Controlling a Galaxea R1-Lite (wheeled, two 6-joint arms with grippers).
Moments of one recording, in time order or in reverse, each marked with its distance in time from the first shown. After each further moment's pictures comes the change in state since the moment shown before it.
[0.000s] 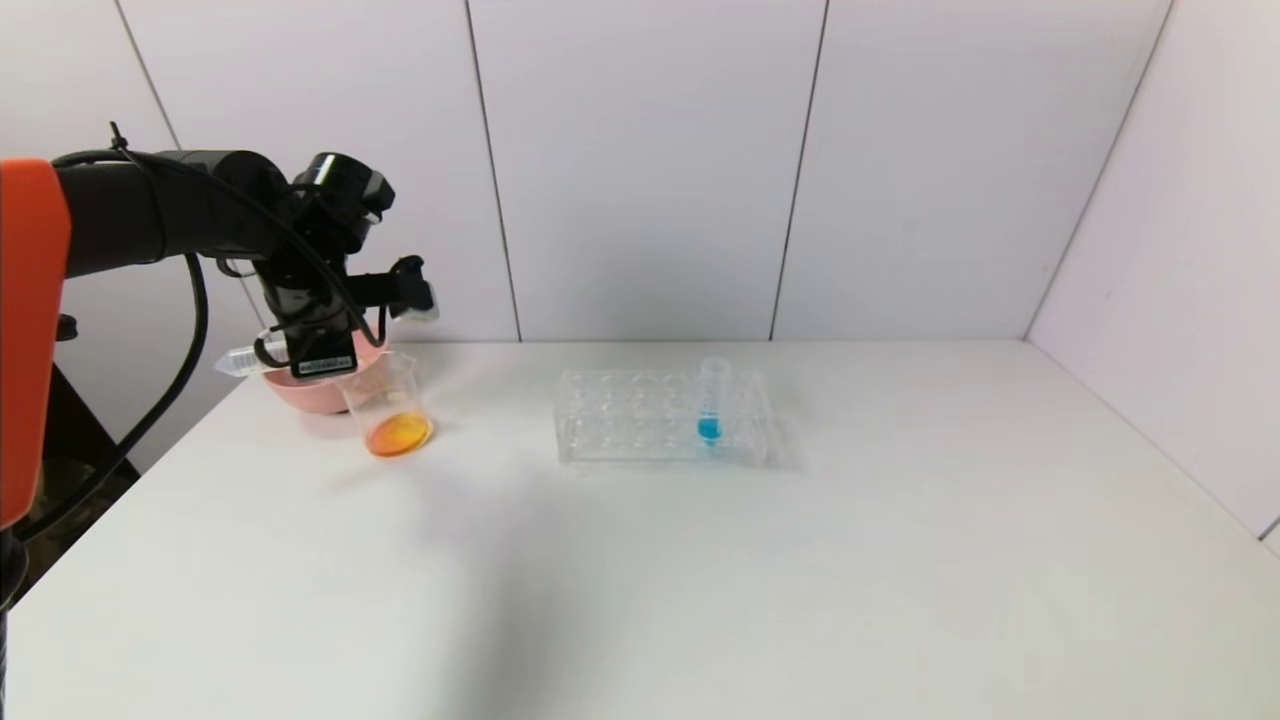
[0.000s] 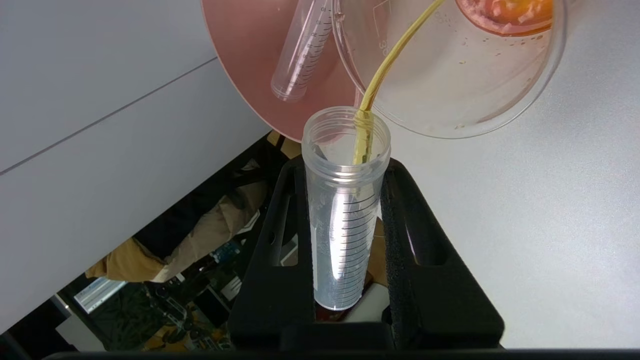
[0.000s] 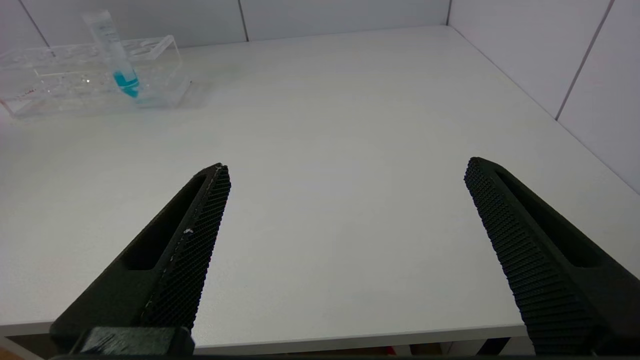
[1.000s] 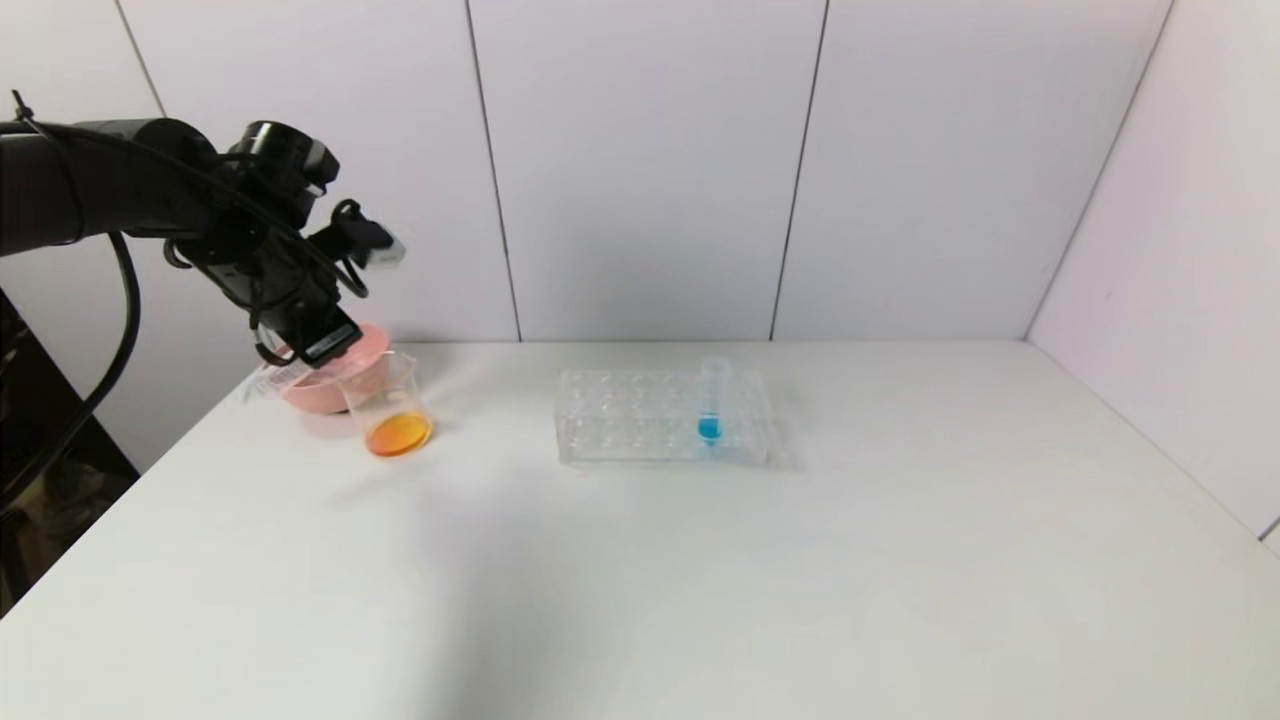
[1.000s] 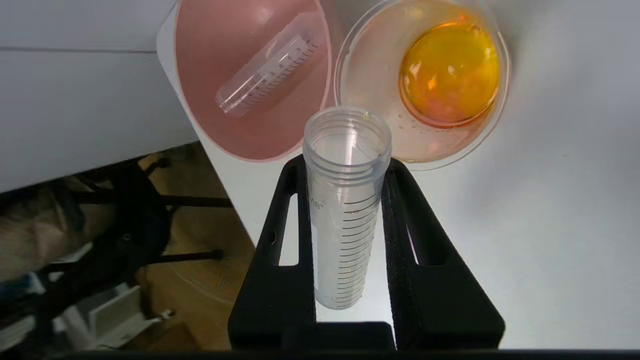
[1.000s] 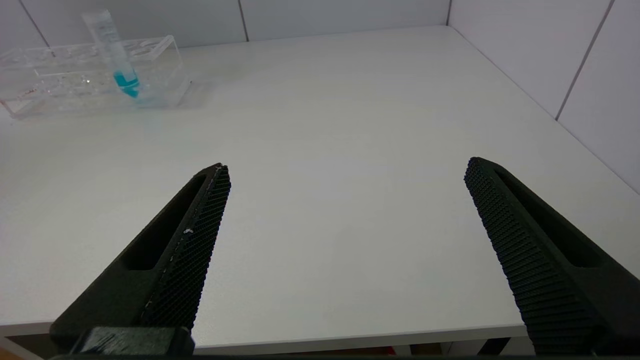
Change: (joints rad) left arm 0.074 -0.083 0.029 -0.008 -0.296 -0.488; right arm 0.000 0.000 0.000 0.000 0.000 0.000
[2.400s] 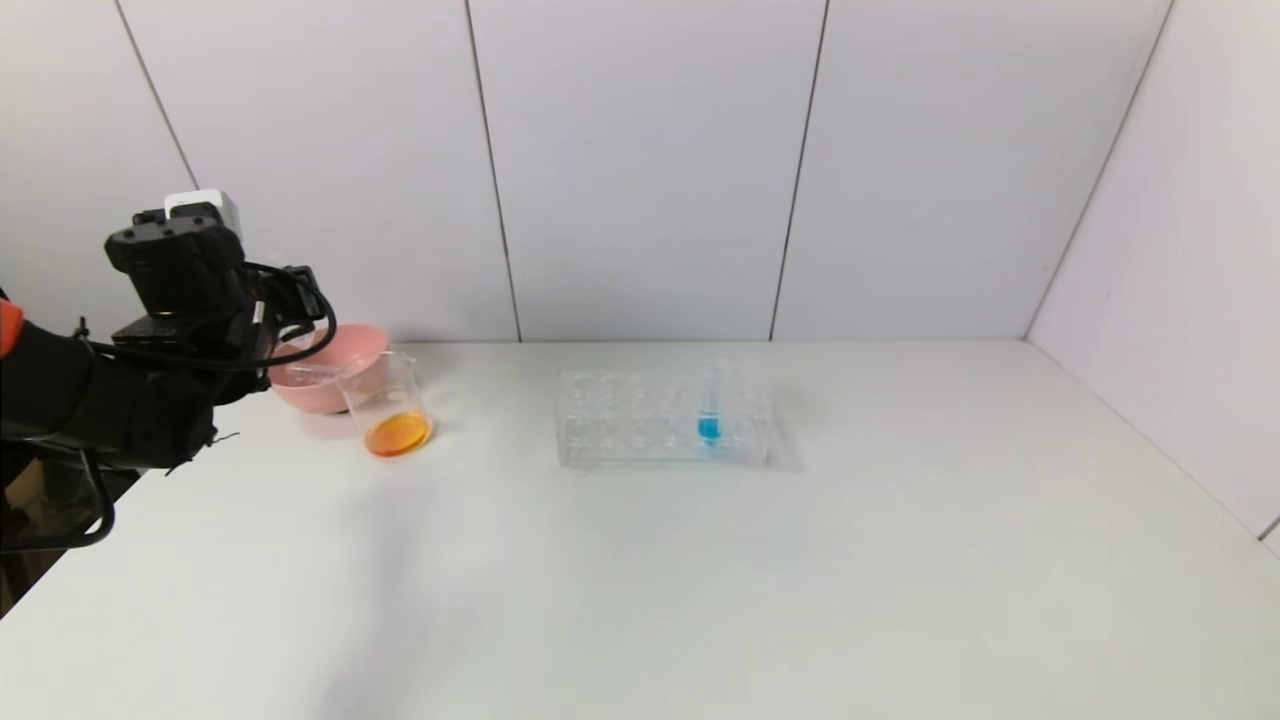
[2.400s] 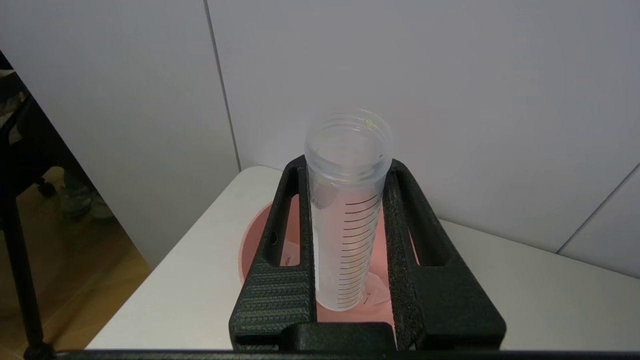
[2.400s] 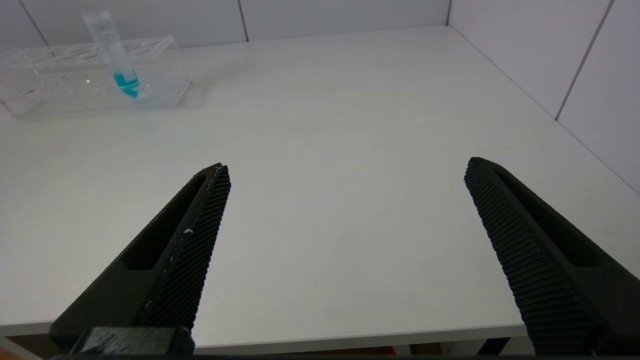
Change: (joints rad) left arm 0.088 -0.080 0.933 -1.737 0.131 -0.657; right arm 0.000 0.000 0.000 0.000 0.000 0.000
